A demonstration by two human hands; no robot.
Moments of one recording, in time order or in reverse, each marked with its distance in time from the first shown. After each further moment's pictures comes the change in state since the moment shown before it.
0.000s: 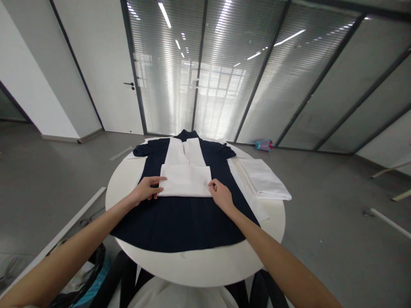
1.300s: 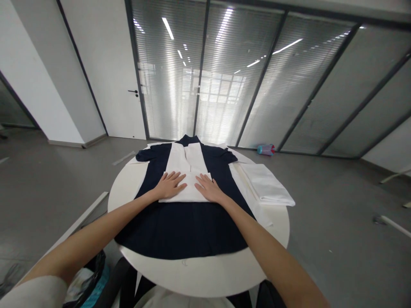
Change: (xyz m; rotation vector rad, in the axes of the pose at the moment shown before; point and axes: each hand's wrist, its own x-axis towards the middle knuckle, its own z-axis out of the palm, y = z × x) left_hand 0.058 0.022 0.046 0.934 -0.037 0.290; right_hand 0.051 -0.016 0.012 -0.108 -0.380 -0.305
